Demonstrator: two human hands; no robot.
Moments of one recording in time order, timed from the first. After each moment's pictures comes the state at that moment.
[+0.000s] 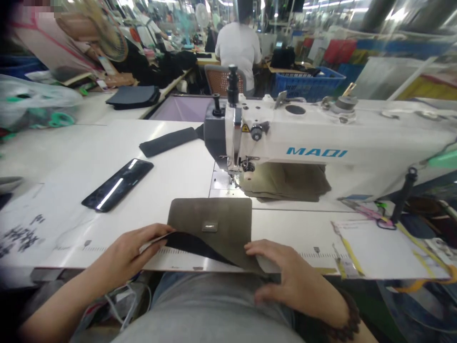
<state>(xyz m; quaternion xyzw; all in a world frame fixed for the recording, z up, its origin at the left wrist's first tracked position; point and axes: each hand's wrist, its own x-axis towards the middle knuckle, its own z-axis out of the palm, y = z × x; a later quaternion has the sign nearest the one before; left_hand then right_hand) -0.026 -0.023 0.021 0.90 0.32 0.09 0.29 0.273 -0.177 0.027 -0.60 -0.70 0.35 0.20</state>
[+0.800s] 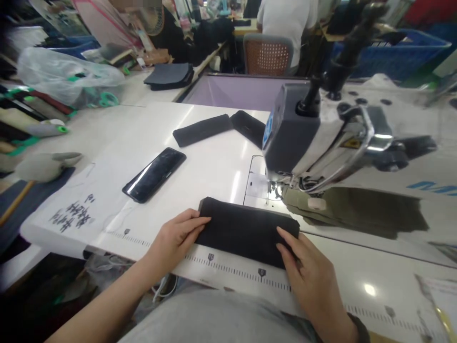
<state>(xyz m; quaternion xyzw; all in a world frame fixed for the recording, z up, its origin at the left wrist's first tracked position) -0.011 -0.010 -0.005 0.83 0.39 0.26 0.30 0.238 -0.115 -0.007 -0.70 -0.66 0.05 0.27</state>
